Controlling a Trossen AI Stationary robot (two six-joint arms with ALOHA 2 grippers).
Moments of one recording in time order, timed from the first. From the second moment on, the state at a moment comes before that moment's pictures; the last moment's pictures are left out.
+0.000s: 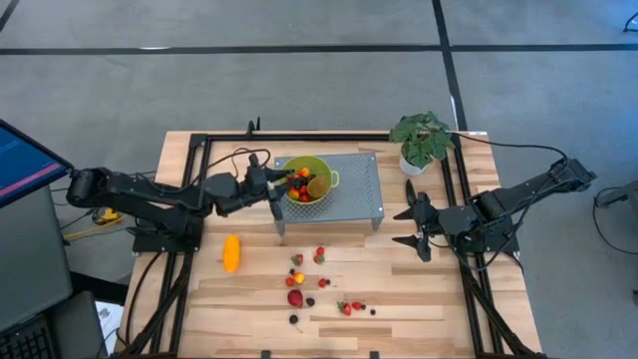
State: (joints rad) left arm 0.01 1.13 0.56 0.58 -0.46 0.05; right arm 0.40 0.70 0.52 -0.41 0.39 0.42
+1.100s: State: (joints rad) left arm -0.03 1.13 0.56 0.50 -0.45 0.02; right arm 0.40 0.70 0.52 -0.41 0.39 0.42
